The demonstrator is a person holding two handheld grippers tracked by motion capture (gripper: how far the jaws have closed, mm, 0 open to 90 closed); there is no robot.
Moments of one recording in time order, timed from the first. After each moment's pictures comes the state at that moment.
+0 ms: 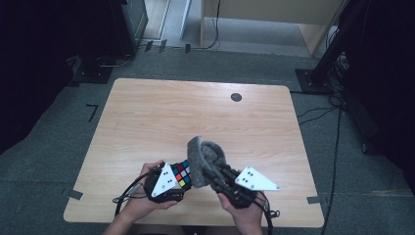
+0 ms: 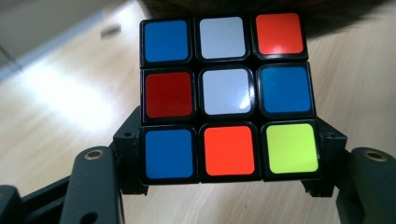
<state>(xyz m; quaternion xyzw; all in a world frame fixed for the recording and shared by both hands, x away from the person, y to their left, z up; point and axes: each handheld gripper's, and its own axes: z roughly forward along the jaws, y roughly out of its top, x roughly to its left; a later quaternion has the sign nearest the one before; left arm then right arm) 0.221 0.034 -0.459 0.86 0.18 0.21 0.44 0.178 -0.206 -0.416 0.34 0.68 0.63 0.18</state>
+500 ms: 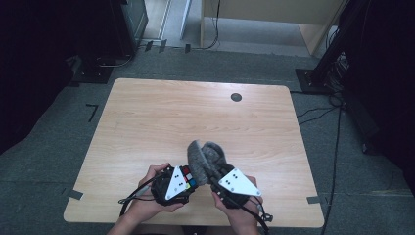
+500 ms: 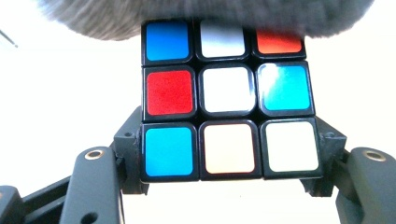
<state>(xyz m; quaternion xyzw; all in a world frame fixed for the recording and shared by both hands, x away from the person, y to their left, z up) 0.214 0.020 -0.459 0.88 0.17 0.22 0.40 0.180 -0.192 -0.424 0.37 0.72 0.51 0.29</state>
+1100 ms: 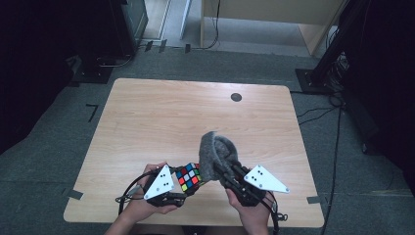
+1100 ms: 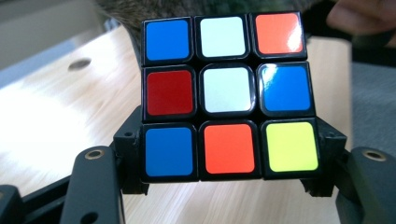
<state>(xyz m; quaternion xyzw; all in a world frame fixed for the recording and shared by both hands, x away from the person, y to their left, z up) 0.210 0.040 -0.442 0.83 0.13 0.15 0.53 0.178 -0.224 -0.409 0.36 0.66 0.62 0.21</state>
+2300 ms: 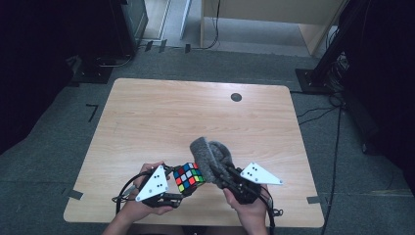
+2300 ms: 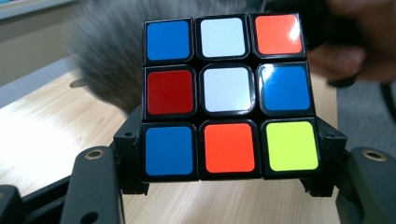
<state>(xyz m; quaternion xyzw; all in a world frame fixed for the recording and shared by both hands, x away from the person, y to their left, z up) 0.211 0.054 -0.432 0.80 0.13 0.14 0.56 0.193 -0.227 -0.431 0.40 0.67 0.60 0.16</state>
